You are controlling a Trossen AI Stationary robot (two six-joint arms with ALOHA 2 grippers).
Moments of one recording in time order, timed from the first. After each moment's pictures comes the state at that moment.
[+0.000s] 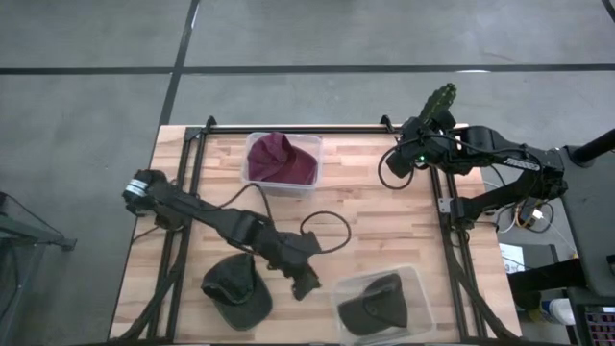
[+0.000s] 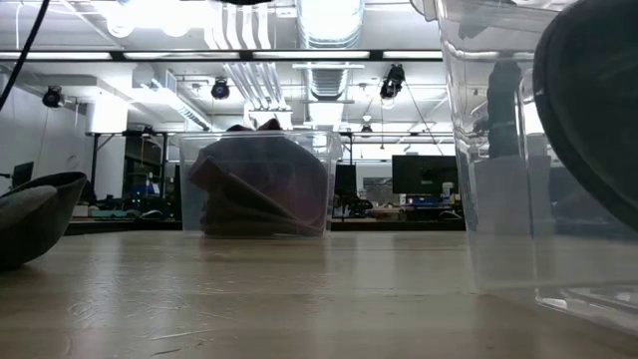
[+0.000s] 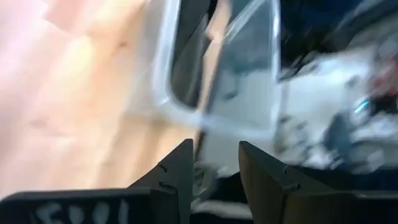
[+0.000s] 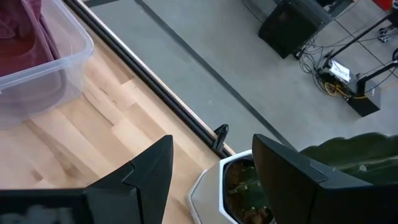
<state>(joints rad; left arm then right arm) -0.37 1.69 1.54 -0.48 0.12 -0.96 -0.08 1.20 1.49 -1.30 0.81 0.39</state>
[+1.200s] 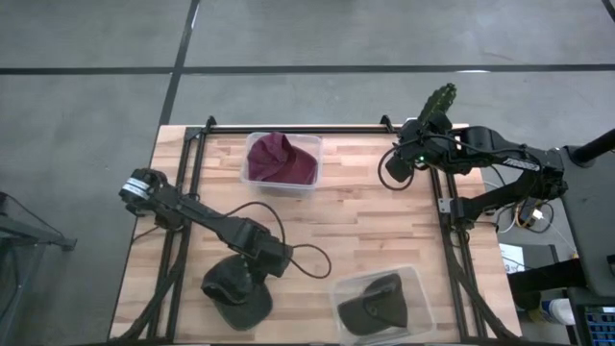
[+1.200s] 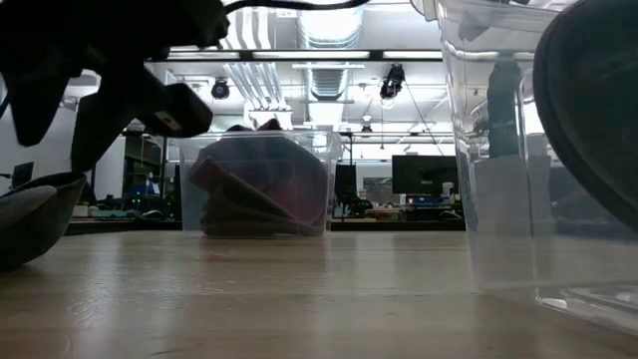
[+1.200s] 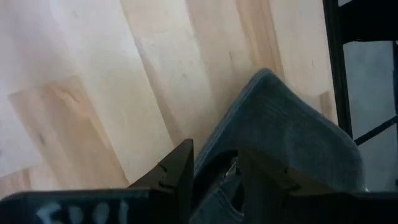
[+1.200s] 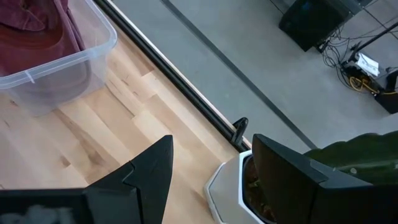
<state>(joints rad) -0.38 1.67 1.18 -0.77 0.34 -0.13 -0.07 1.20 1.49 -1.30 0.72 0.40</state>
